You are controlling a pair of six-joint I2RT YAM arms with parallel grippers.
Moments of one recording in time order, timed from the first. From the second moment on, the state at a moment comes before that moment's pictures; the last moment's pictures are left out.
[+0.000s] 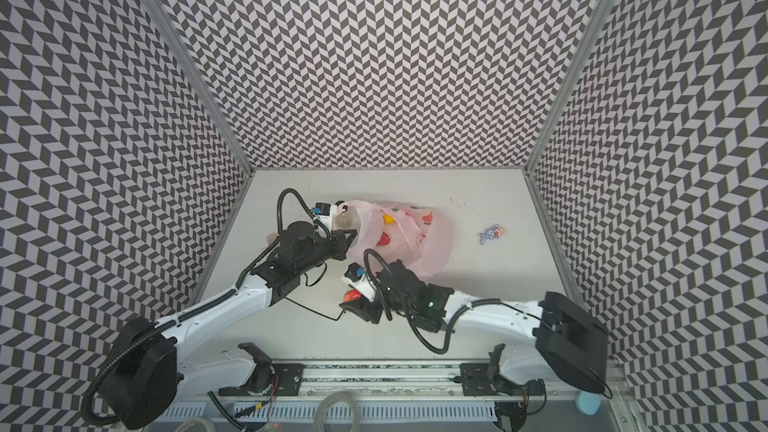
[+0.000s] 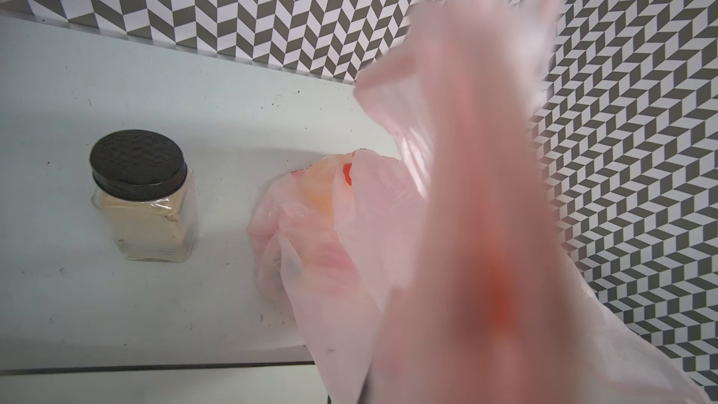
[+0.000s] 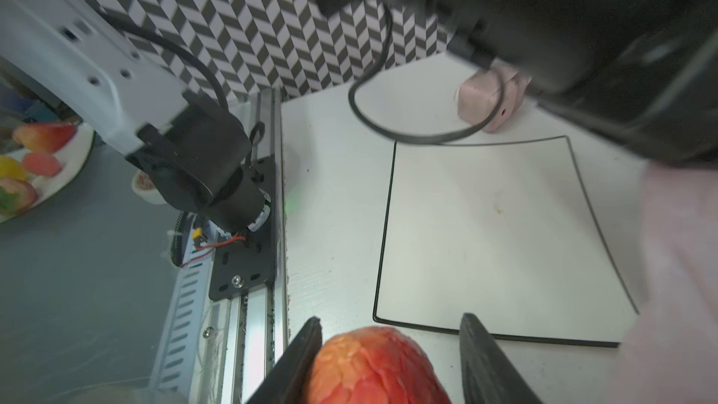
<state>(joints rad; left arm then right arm) -0.54 1.21 0.66 0.19 0.17 -0.46 1.11 1.42 0.71 0.26 -0.21 0.05</state>
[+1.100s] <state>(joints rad) -0.49 1.18 0.68 0.19 0.14 -0.47 1.11 1.88 0.92 0.42 -0.04 0.21</state>
